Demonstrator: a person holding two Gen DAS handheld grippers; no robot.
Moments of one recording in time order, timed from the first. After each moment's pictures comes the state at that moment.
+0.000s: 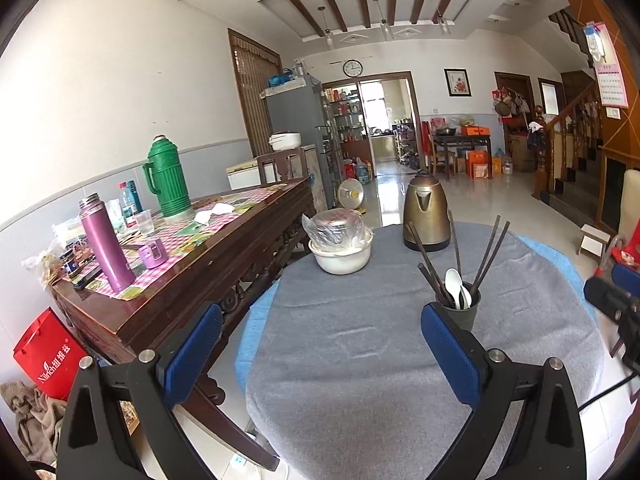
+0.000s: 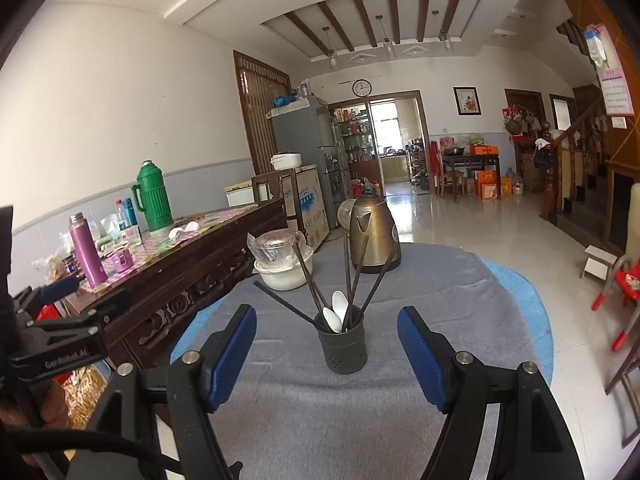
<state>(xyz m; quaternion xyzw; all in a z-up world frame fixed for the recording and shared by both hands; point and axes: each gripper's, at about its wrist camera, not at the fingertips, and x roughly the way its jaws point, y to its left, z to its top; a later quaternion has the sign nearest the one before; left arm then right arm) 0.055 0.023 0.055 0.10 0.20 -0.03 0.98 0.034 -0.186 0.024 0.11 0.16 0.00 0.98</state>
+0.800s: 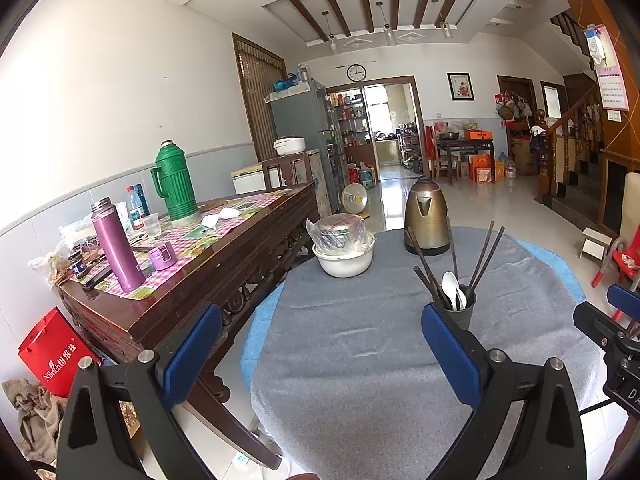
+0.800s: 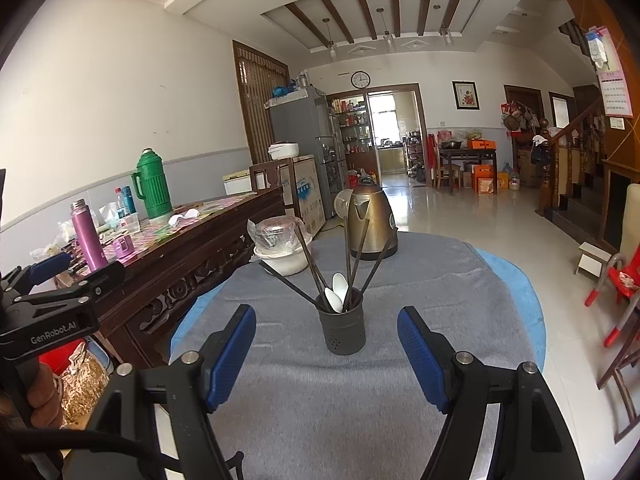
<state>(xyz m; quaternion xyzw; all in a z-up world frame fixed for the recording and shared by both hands) 0.035 0.022 0.062 0.10 0.19 -0.02 0.98 0.016 -0.181 0.024 0.11 0.18 -0.01 0.98</state>
